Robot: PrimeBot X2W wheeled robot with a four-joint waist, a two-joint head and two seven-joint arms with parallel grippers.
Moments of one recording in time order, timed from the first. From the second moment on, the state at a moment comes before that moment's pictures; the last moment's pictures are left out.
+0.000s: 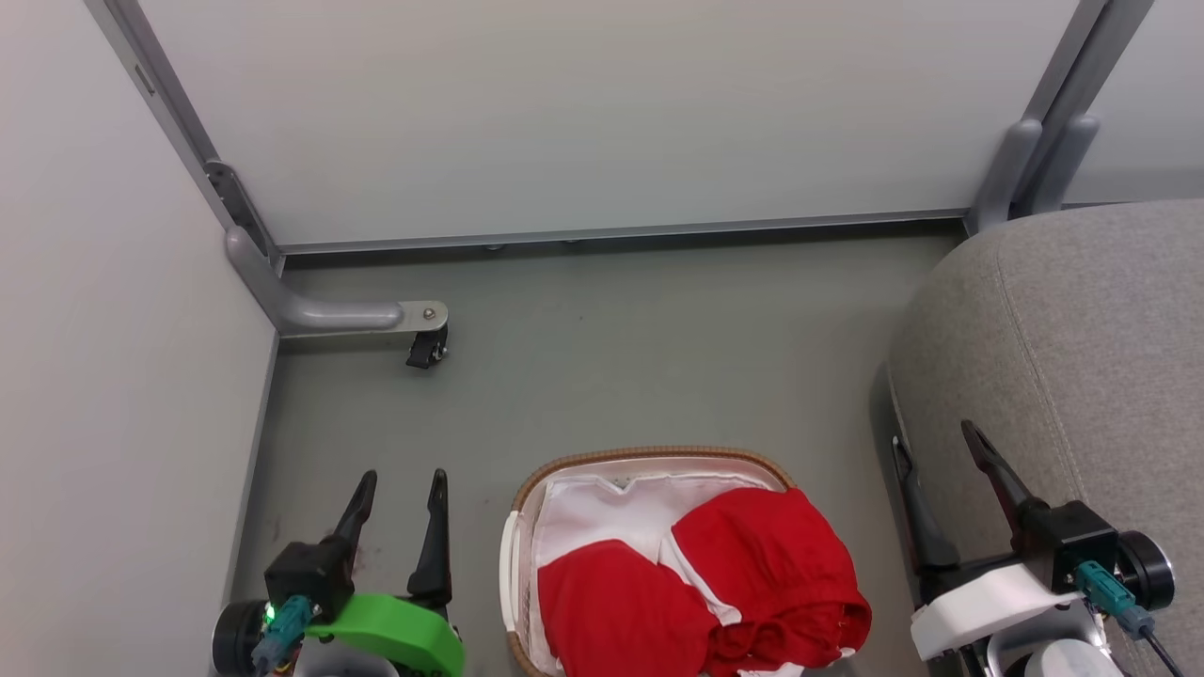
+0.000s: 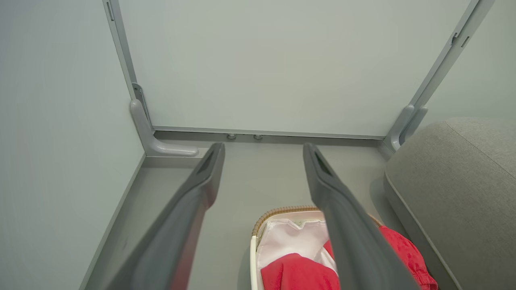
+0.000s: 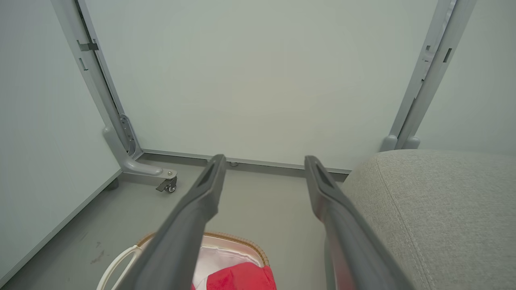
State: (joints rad) left arm -0.06 0.05 -0.20 0.35 -0.27 -0.10 -0.26; right arm -0.01 -0.05 0.01 0.13 0.07 0.13 -0.26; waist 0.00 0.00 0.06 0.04
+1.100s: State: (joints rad) left arm -0.69 0.05 -0.64 1.00 -0.21 -0.13 -0.25; right arm -0.31 -0.05 0.04 0.05 0.11 0.13 -0.26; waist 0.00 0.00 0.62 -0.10
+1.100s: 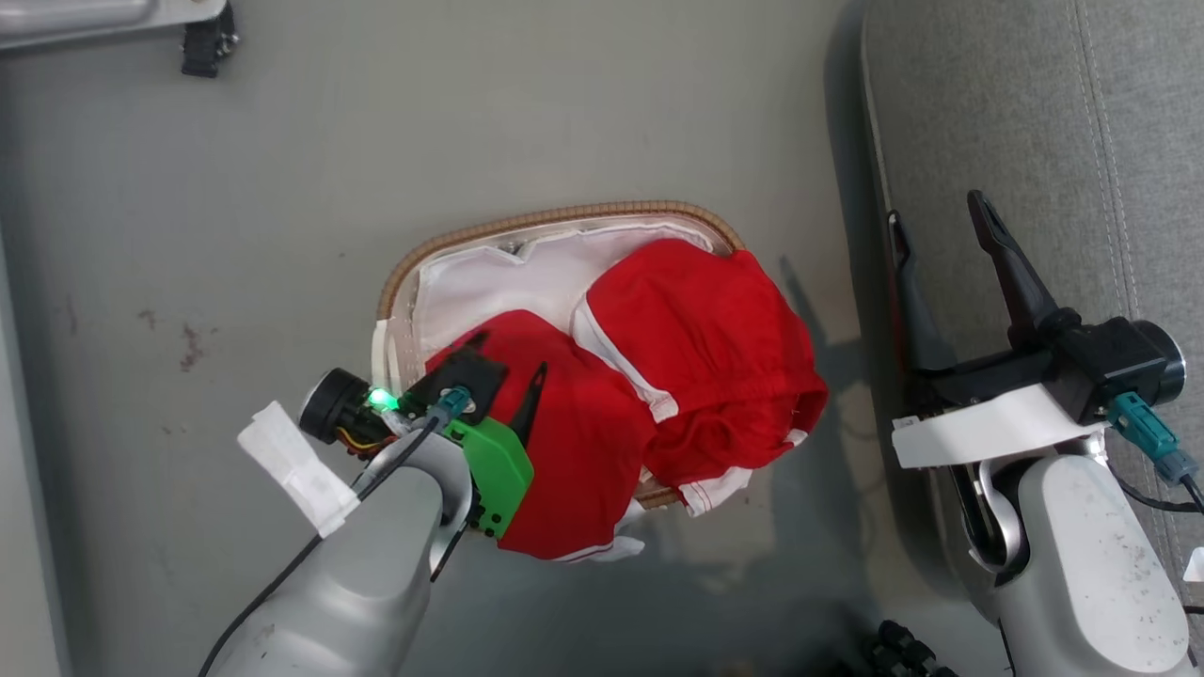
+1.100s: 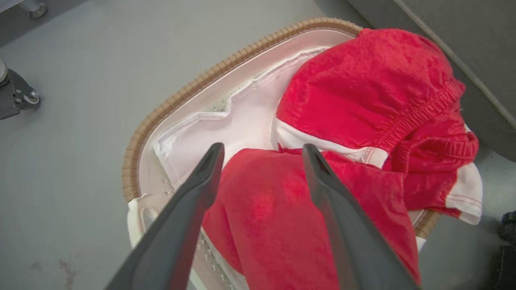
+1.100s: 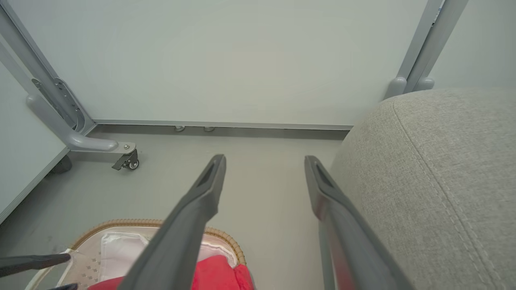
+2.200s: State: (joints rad) left arm -0.80 0.05 -1.12 1.08 -0.49 -0.09 -0.11; right arm -0.38 -0.05 0.07 0.04 0.16 0.13 -0.26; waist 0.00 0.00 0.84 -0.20
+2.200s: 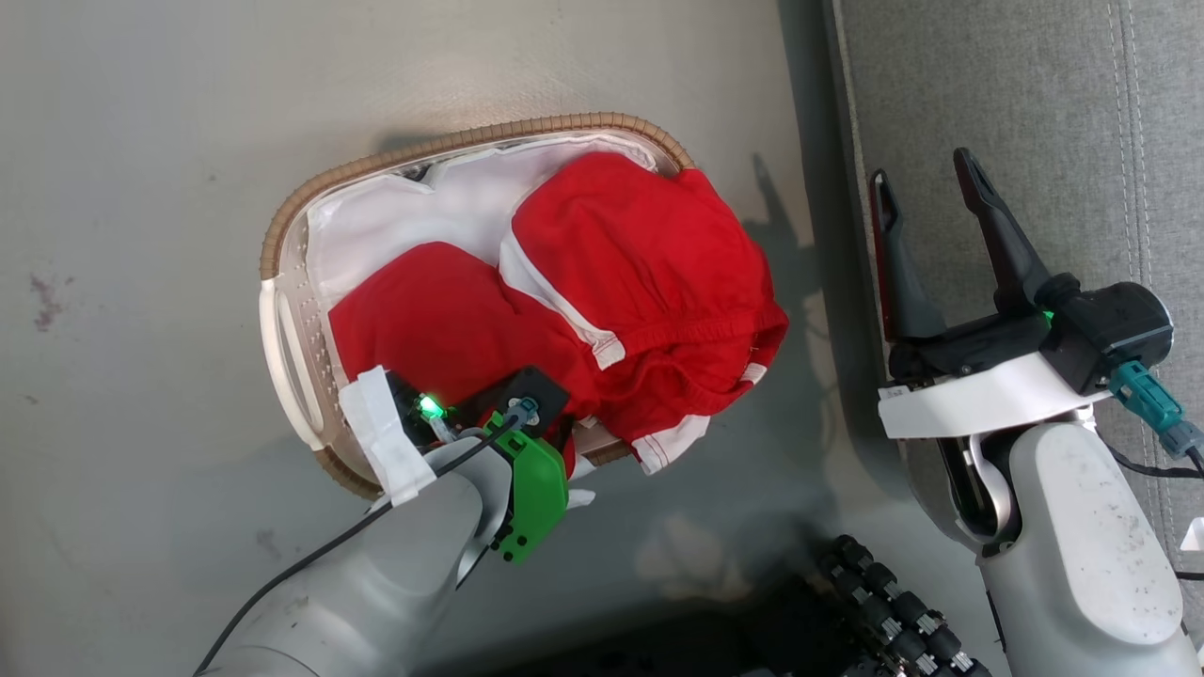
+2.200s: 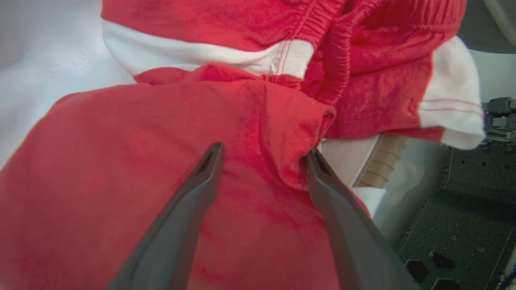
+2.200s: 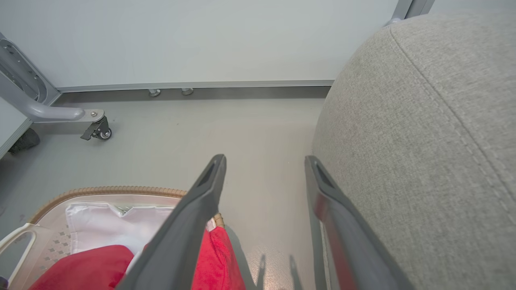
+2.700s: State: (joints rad) left arm -0.84 0.05 -1.16 1.13 -0.56 -0.05 -0.11; right arm -0.40 -0.05 0.08 0.03 0.16 0.13 -0.26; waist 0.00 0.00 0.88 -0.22
